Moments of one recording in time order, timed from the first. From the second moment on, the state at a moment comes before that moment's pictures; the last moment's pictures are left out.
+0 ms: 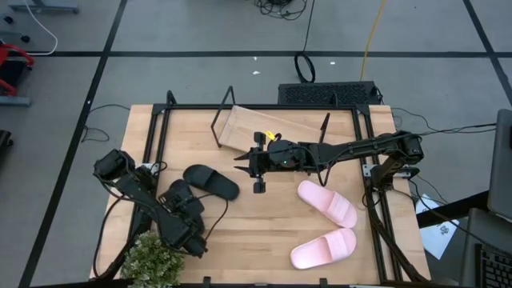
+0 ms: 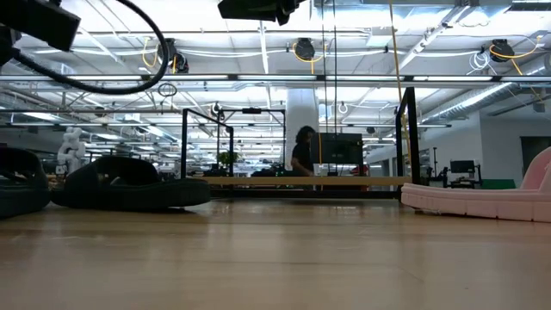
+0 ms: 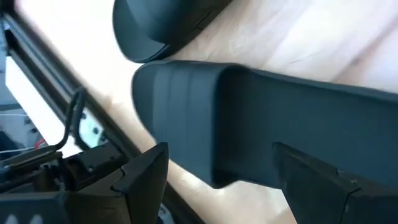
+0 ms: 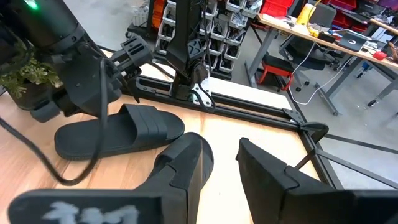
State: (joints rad) left arm -0.73 1.78 1.22 -1.50 -0.19 -1.39; right arm 0.07 1.69 1.35 0.01 0.16 -0.23
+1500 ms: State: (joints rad) left arm -0.71 1.78 1.08 -1.42 -0.16 -1.32; right arm 0.04 1.69 1.35 0.01 0.16 -0.25
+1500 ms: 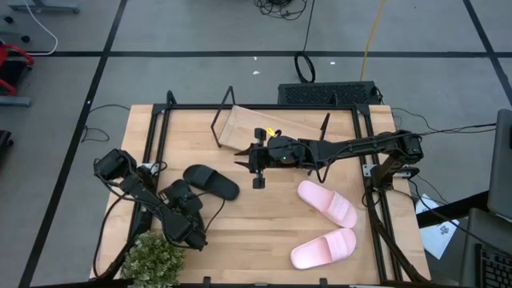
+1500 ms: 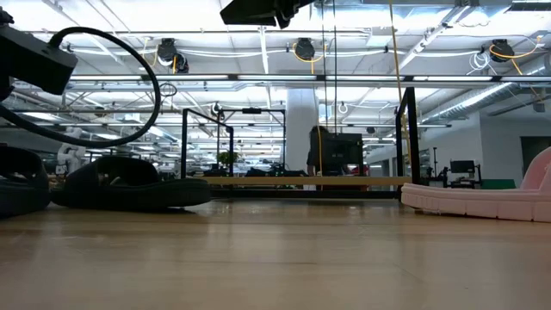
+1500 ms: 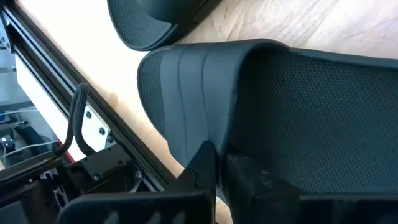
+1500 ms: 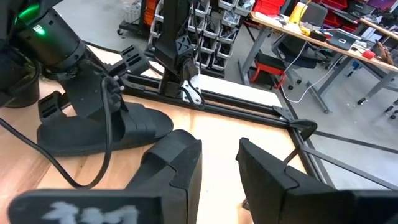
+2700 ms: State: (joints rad) left arm -0.71 1.75 1.31 -1.57 -0.20 -1.30; right arm 0.03 1.69 1.35 0.02 0.36 -0.25
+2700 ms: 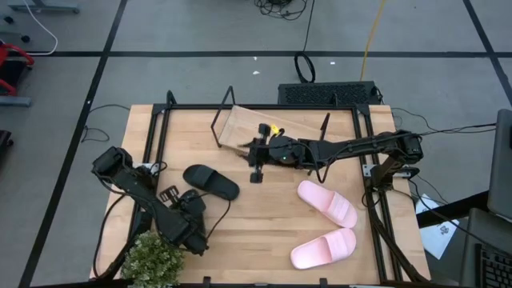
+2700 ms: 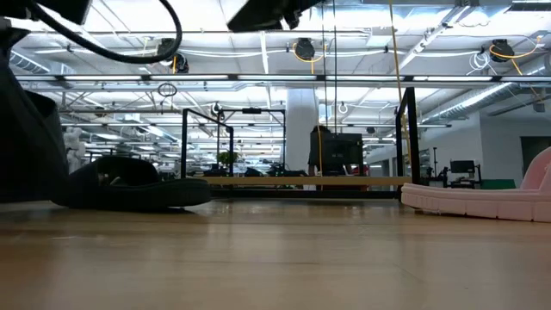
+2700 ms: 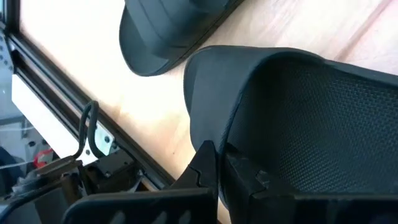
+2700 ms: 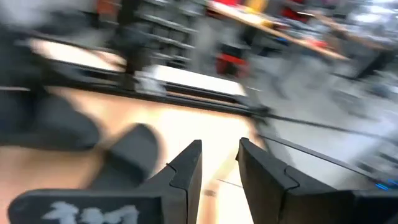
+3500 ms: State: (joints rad) left arm -0.70 1.62 1.41 -1.57 -0.26 -1.10; right arm -0.12 1.69 1.35 0.13 0.60 -0.16
